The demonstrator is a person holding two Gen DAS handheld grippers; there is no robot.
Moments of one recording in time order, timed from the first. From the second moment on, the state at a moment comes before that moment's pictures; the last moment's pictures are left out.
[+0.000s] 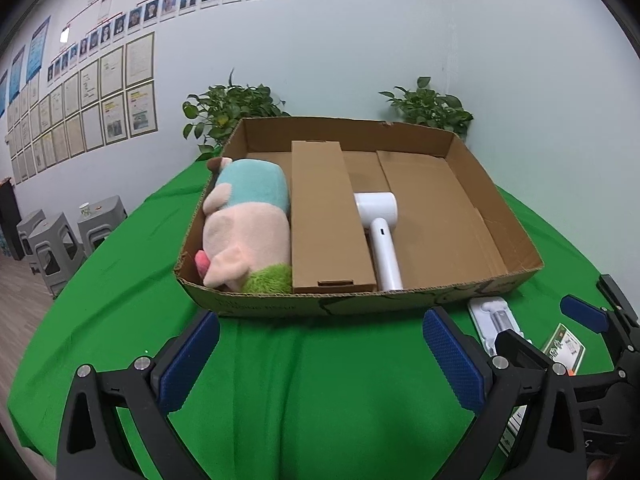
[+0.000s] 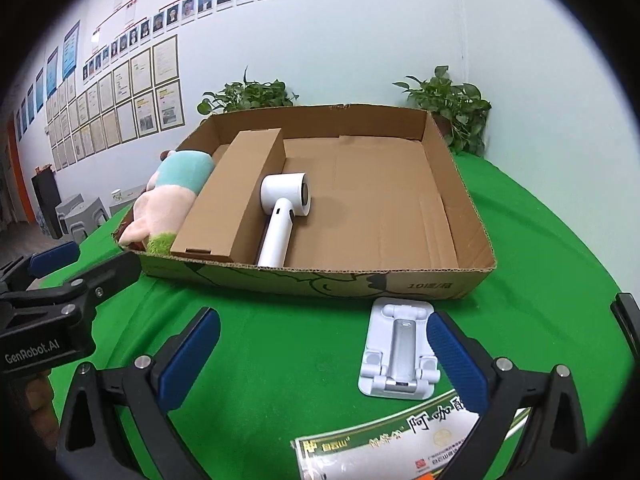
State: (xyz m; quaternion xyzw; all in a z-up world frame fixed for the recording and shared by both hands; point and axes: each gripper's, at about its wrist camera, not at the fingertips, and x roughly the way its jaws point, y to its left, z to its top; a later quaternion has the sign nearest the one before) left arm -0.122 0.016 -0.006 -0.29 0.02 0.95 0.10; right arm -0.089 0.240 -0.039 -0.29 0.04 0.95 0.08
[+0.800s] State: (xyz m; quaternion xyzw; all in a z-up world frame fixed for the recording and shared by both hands) left arm -0.093 0.073 -0.072 -0.42 -0.05 0.85 0.32; right arm -0.050 0.345 -0.101 -0.42 0.16 0.89 -0.04
